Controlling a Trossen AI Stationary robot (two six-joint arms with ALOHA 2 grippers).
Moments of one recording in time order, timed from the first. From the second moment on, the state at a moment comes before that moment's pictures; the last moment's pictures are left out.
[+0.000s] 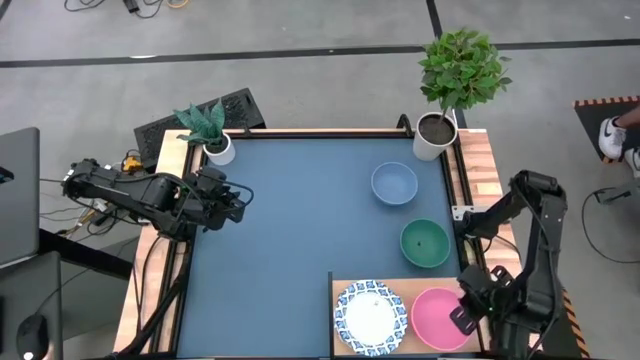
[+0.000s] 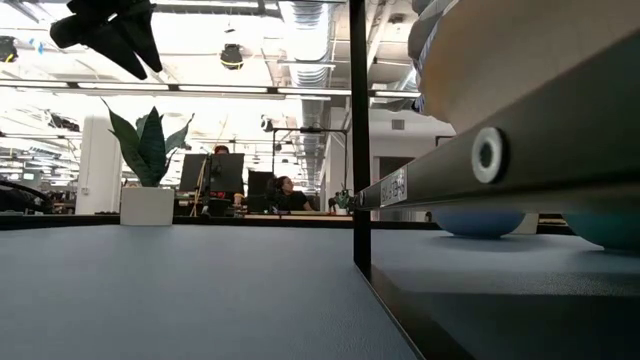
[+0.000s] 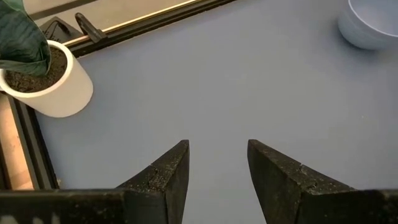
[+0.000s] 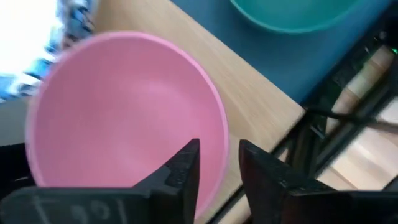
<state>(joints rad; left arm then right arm) -0.27 0.98 1.04 -1.19 -0.71 -1.19 1.25 1.51 1.40 -1.51 0.22 2.15</state>
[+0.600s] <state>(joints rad) -0.27 0.98 1.04 -1.19 -0.73 -1.17 0.69 1.24 1.40 -1.57 0.43 1.53</state>
